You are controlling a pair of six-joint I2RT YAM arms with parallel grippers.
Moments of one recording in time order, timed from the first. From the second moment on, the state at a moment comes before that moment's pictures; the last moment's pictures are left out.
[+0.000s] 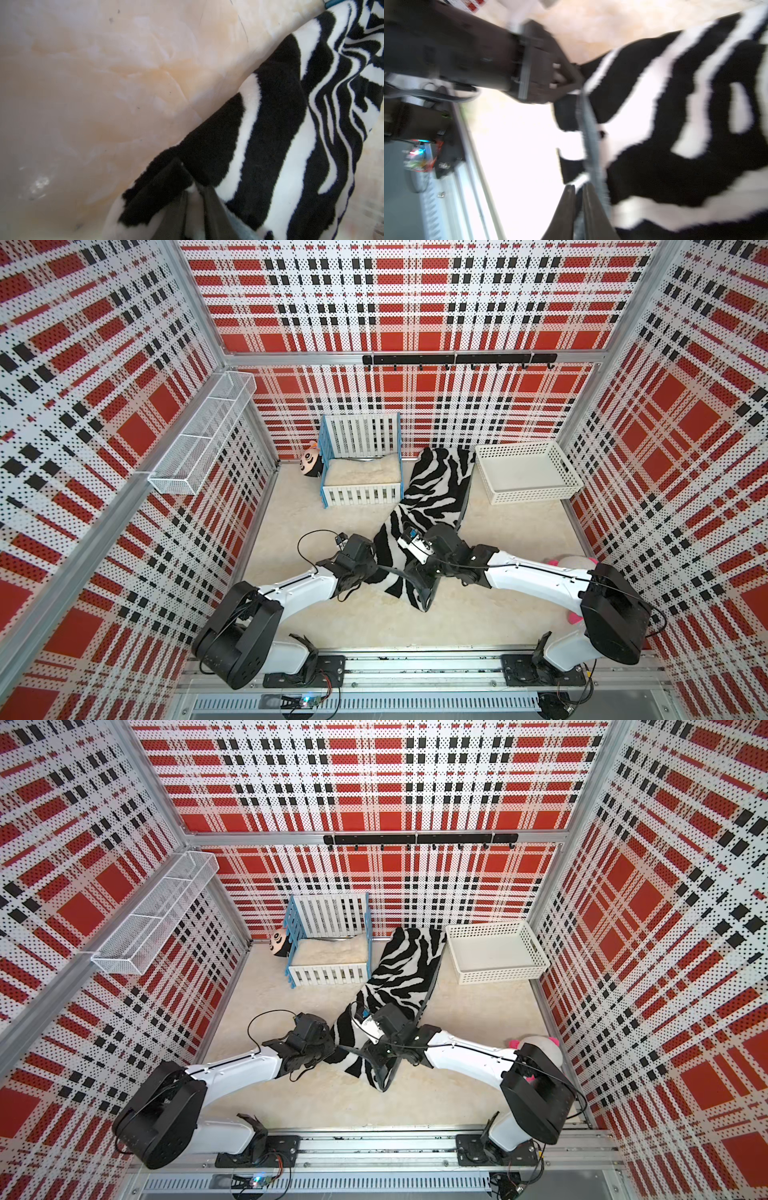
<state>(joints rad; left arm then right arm) -0.53 1.38 0.55 -0.14 -0.10 -1.02 0.93 1.52 0.95 -0.22 -0.25 0.13</state>
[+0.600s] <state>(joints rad) -0.52 1.40 0.57 -0.12 -0.09 -1.02 0.90 1.52 0.72 -0.20 -0.14 0.22</state>
